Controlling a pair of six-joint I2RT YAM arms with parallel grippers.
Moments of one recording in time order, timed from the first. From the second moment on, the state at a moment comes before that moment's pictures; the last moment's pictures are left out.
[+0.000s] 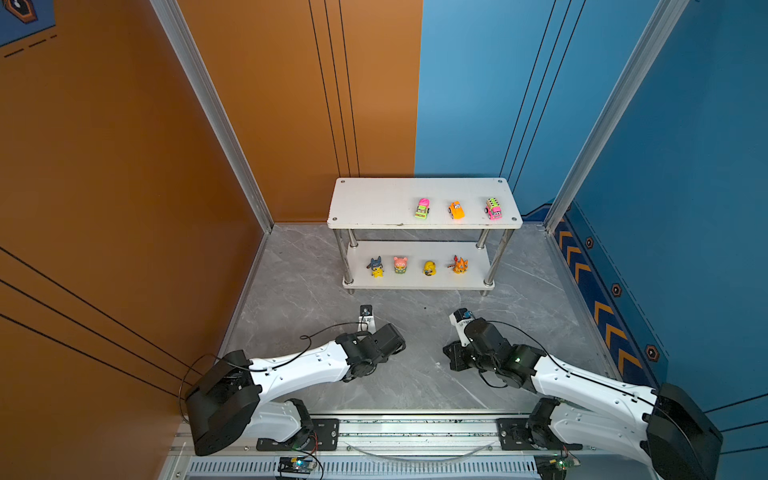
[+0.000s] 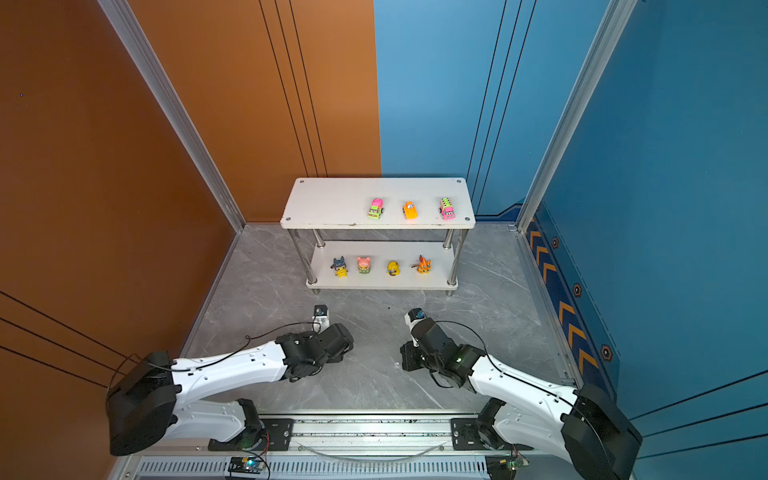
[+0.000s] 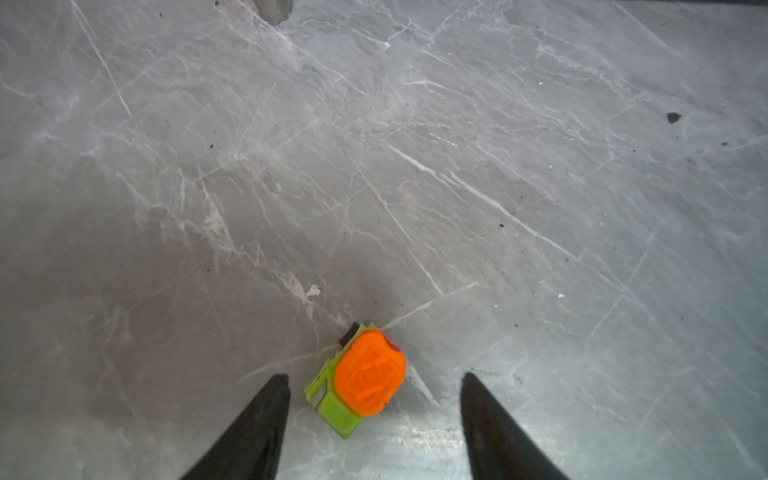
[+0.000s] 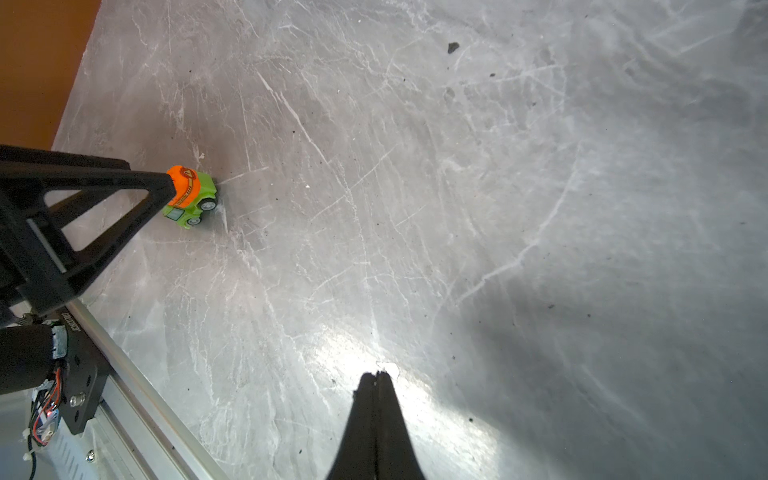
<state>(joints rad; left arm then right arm) -0.96 1.30 0.66 -0.53 -0.53 -0.92 0.82 1.07 0.46 -0.21 -0.06 0.60</state>
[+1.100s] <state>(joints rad) -0.98 1.27 1.19 -0.67 -0.59 -0.65 0.82 1.11 0.50 -0.21 -0.06 0.59</state>
